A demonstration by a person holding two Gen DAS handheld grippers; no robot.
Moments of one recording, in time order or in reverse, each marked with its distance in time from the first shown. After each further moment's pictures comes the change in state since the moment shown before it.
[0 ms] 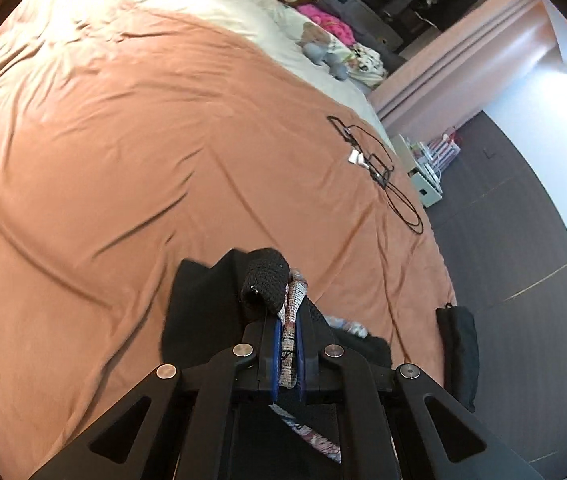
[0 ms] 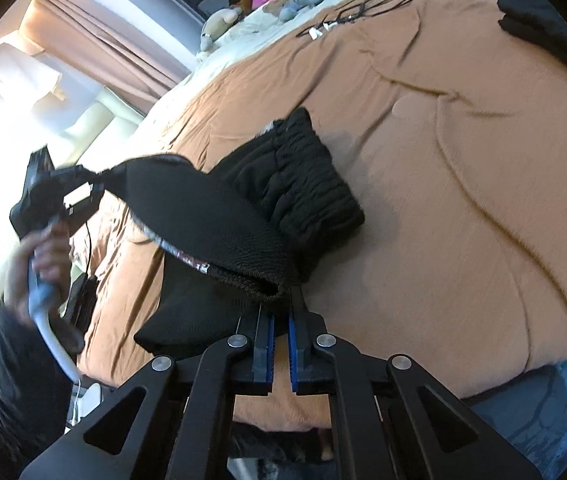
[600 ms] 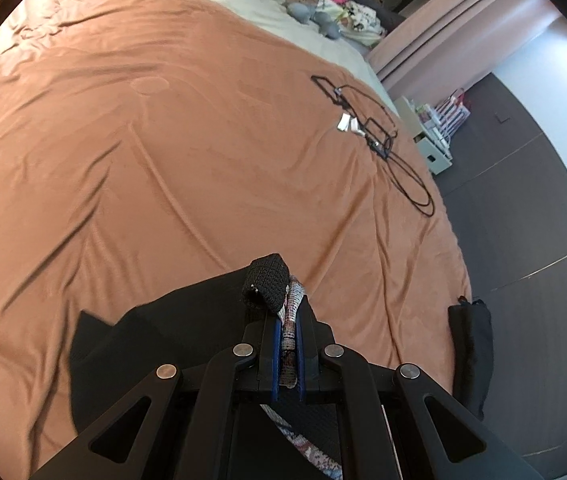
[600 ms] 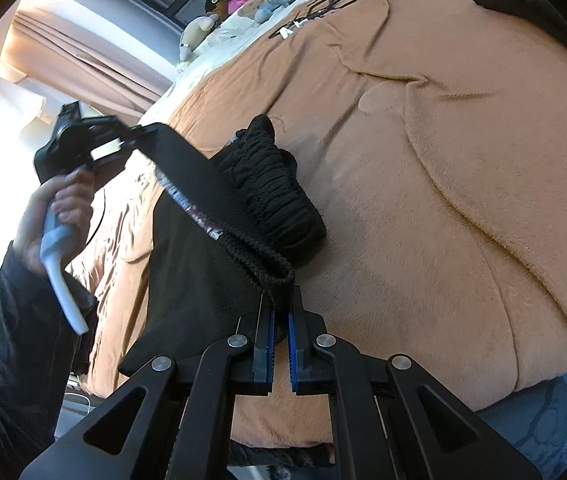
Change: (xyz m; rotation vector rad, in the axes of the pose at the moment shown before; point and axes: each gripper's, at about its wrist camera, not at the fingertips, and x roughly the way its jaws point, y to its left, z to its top) left arm 0.115 -0.054 0.042 0.039 0.135 0.042; right arm 0.003 -0.029 0.008 0.091 -0.010 0.004
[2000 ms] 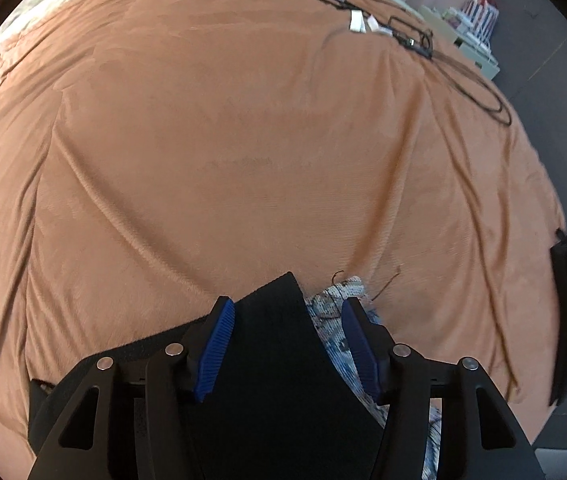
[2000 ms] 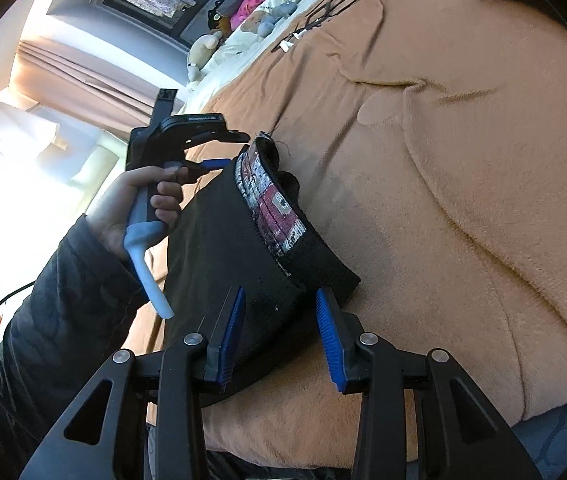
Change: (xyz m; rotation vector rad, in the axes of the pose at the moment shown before) left arm 0.136 -0.037 0.002 0.237 0.194 0.307; right arm 0.006 -0.021 0.005 0.068 -0.056 0.085
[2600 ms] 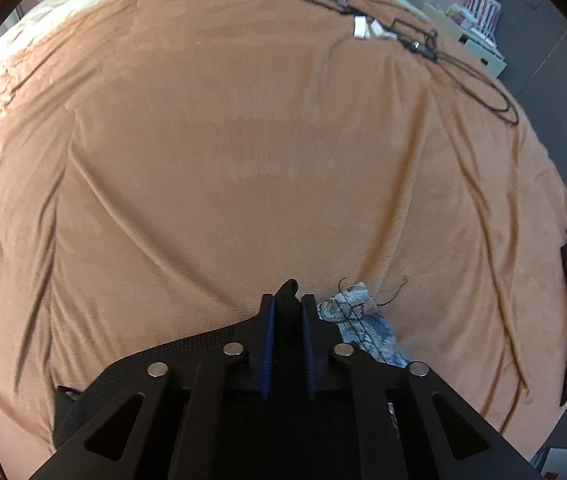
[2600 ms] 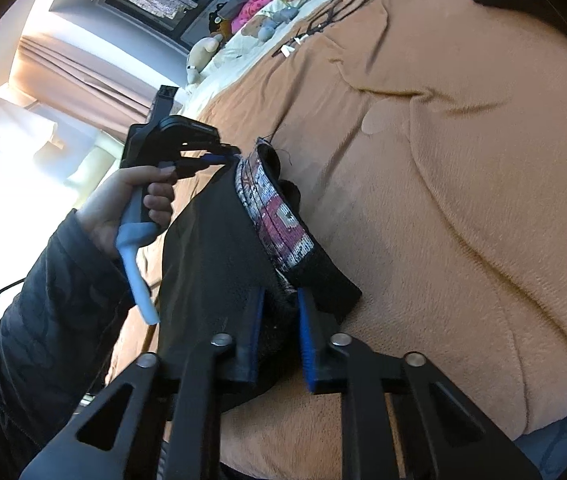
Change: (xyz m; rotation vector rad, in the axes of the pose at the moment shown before) left arm -0.020 0.003 0.009 0.017 -0.030 0.045; right arm -0.001 0.009 -0.004 -0.030 -0.032 -0.028
